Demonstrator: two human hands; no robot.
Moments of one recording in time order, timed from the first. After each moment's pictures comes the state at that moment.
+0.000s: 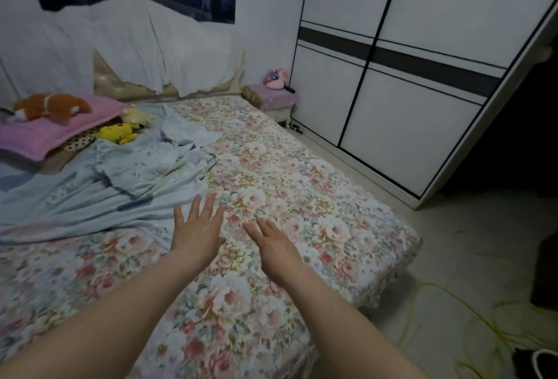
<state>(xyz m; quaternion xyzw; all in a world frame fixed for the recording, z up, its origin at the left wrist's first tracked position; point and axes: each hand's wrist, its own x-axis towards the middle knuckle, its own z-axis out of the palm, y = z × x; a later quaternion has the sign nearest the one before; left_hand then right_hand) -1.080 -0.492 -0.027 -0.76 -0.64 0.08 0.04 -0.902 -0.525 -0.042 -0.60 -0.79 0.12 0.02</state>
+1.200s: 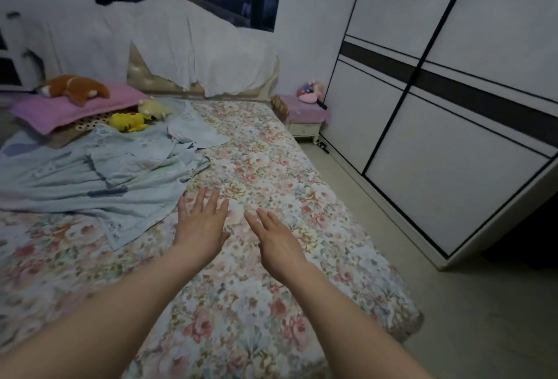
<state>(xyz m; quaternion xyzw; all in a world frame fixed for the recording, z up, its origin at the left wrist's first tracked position) -0.804 -0.376 -0.026 -0.70 -0.72 0.04 0.04 -0.628 -0.368 -0.035 -0.51 -0.86 0.08 0.03</state>
